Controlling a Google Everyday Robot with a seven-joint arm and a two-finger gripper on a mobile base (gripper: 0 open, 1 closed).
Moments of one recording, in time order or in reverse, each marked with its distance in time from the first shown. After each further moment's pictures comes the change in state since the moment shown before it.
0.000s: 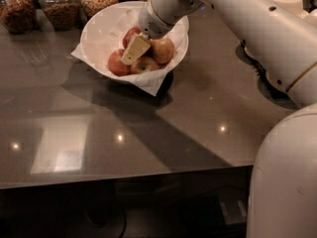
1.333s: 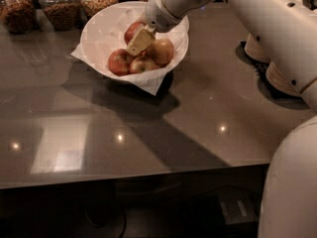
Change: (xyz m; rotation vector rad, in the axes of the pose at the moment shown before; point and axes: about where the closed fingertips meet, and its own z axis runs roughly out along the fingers) arm -0.007 -0.003 -0.029 0.025 -0.044 -0.016
